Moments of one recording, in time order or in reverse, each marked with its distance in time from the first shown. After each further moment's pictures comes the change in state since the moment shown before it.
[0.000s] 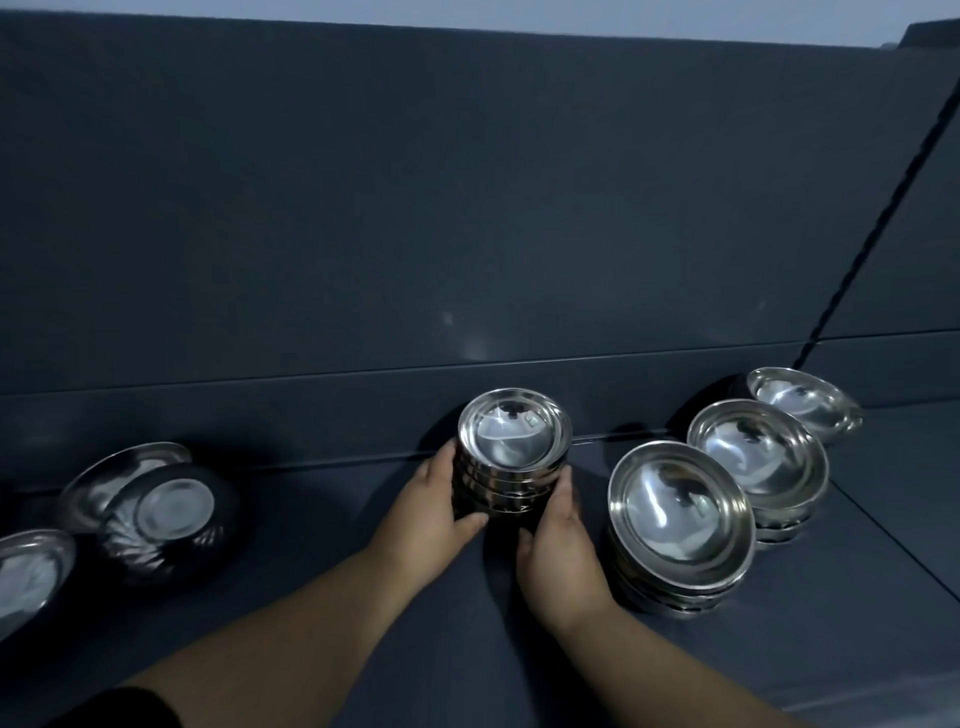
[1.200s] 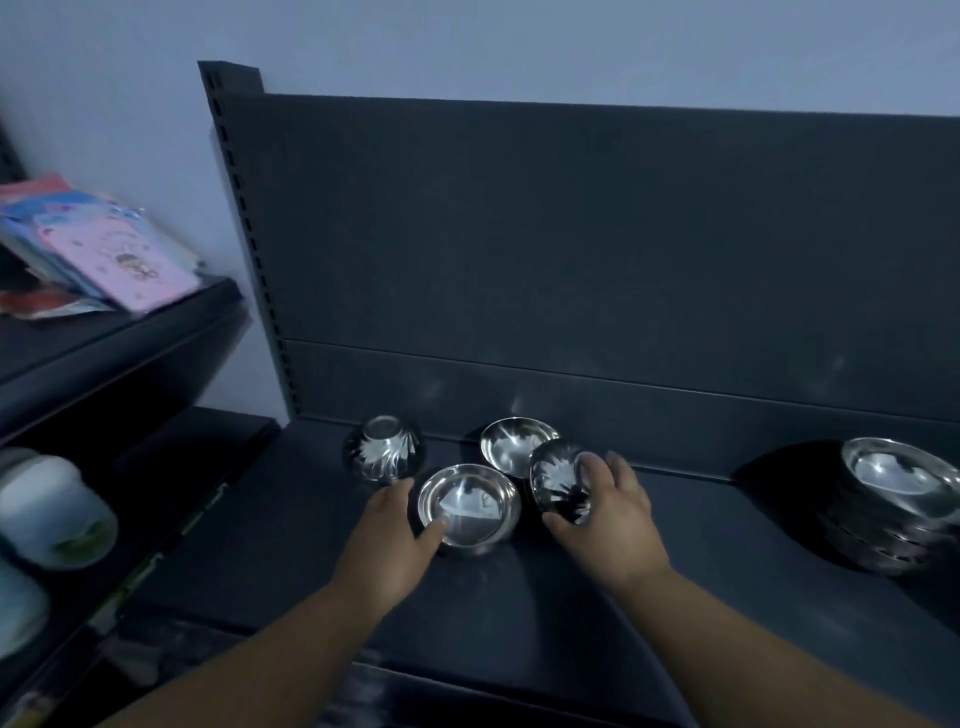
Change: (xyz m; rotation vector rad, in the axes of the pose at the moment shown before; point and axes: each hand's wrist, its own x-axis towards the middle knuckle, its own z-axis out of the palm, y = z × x) left_hand -0.190 -0.255 -0.262 0.071 0.274 -0.435; right_hand -0.070 -0.238 0.200 -0.176 -0.075 -0.274
